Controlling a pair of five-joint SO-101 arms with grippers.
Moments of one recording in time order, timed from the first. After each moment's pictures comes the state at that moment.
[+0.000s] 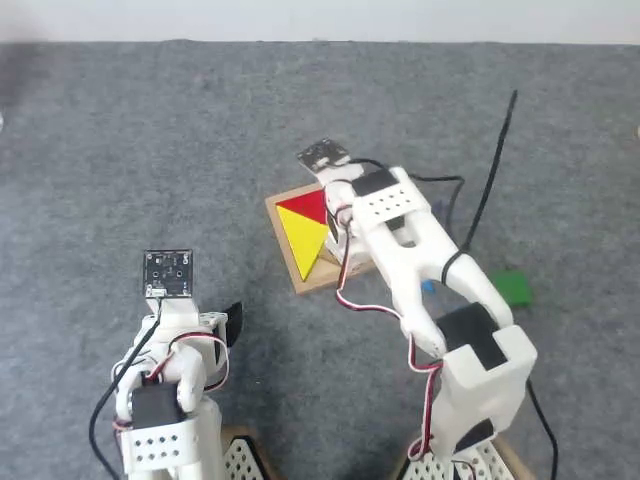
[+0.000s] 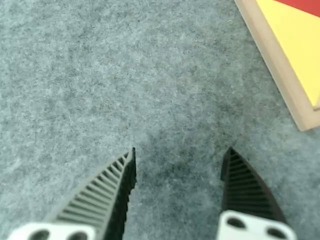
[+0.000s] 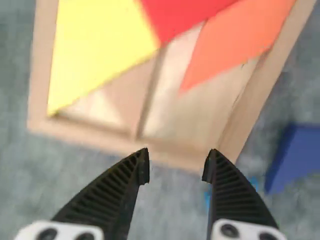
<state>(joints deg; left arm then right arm) -14.2 -103.1 97.7 72.0 -0.7 -28.0 15.2 8.7 66.4 11.2</state>
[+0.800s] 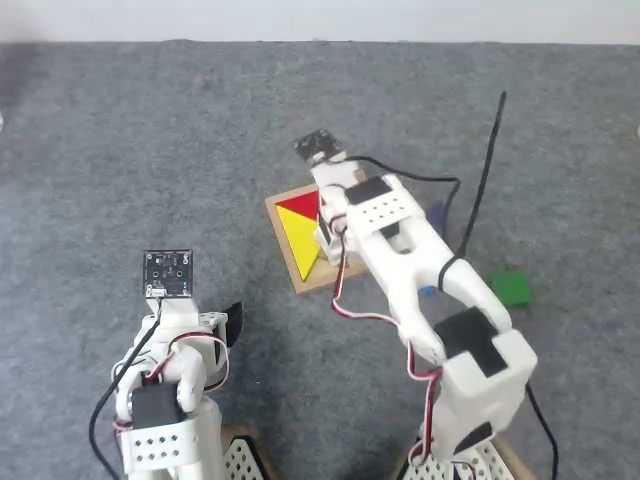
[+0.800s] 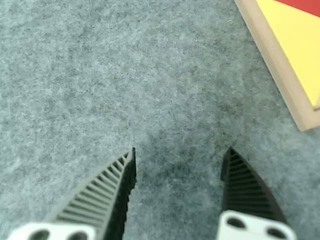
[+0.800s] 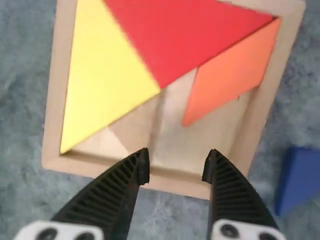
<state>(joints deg) -14.2 -103.1 97.7 72.0 -0.7 -30.6 13.2 13.0 58.9 6.2</state>
